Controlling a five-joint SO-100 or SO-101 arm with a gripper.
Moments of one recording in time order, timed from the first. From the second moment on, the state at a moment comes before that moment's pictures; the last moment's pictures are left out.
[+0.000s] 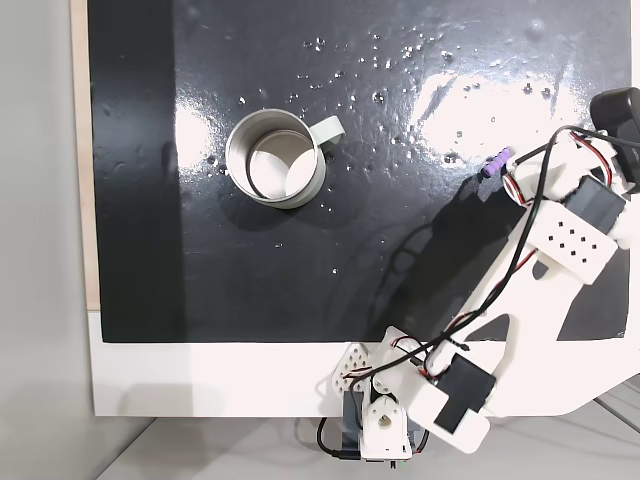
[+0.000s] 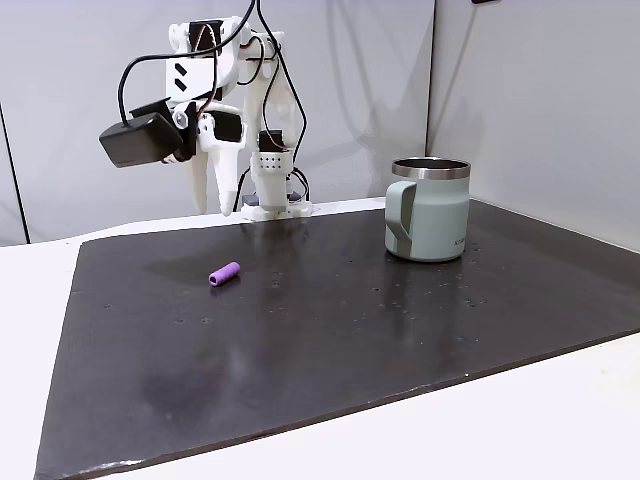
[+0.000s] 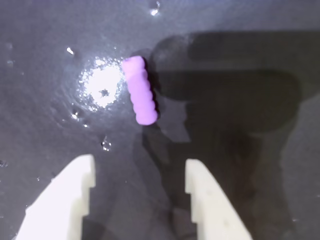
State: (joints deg) arm 30.9 82.4 82.2 75.2 -62.7
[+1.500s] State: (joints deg) arm 27.8 59.3 68.1 75.9 -57.4
